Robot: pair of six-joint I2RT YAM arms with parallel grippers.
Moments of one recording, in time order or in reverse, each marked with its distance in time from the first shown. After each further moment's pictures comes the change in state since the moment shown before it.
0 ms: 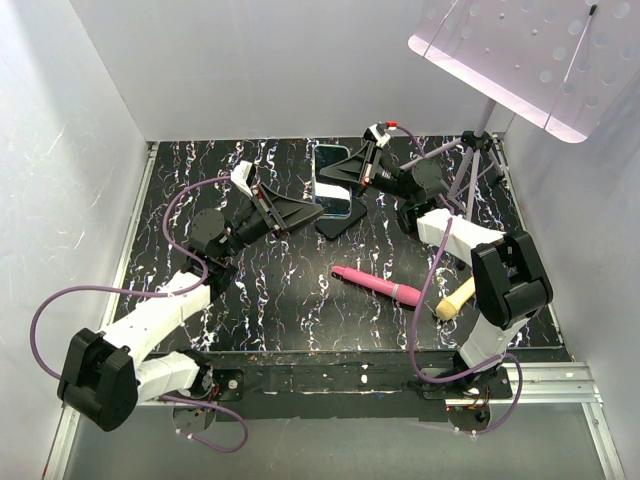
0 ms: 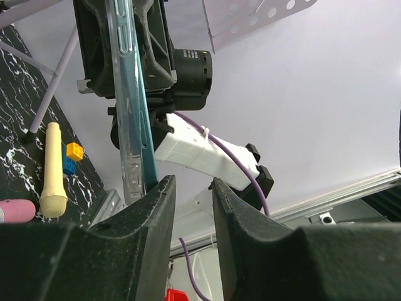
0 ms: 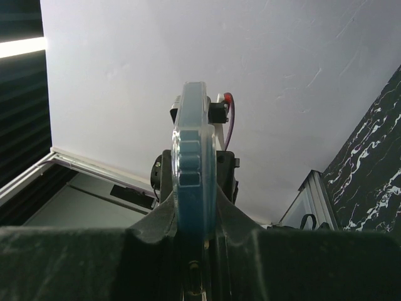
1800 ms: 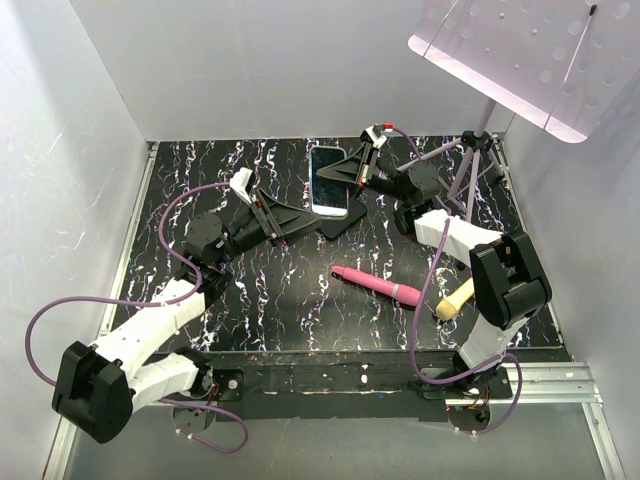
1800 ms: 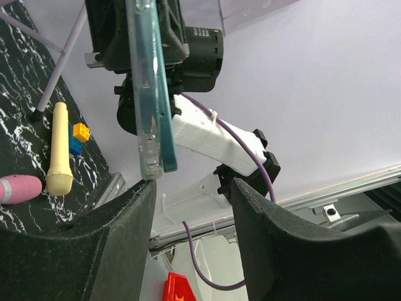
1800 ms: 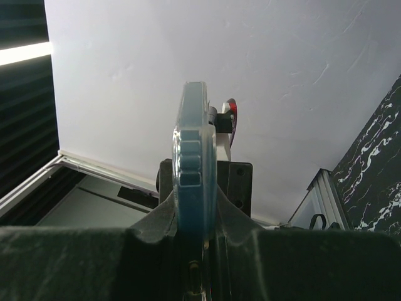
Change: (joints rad) left arm 0.000 -0.070 -0.028 -0.078 0.037 0.018; right arm 0.019 0.003 -0.003 0.002 0.019 0.025
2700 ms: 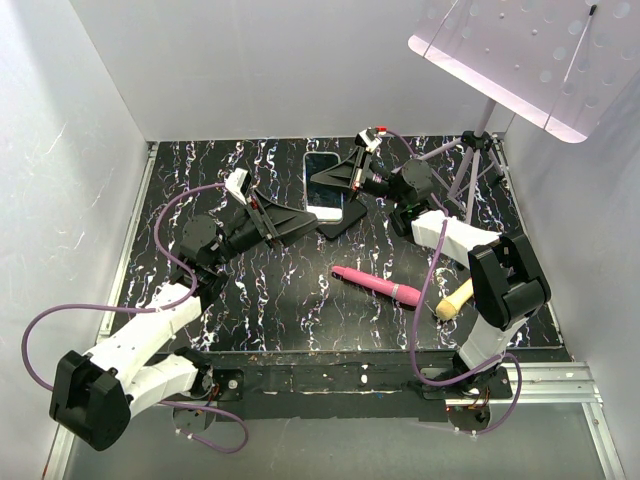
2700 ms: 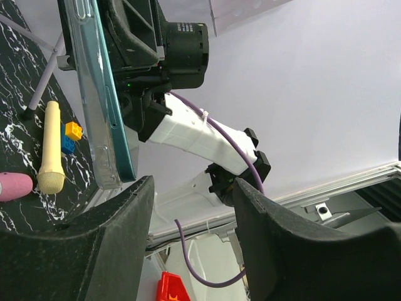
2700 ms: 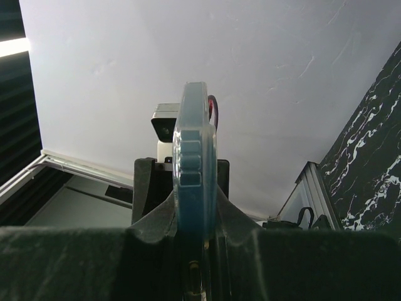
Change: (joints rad) left arm 0.008 -0.045 -0.001 -0.039 0.003 -0.023; right arm 0.024 0.000 0.005 -0.081 -0.001 -0.076
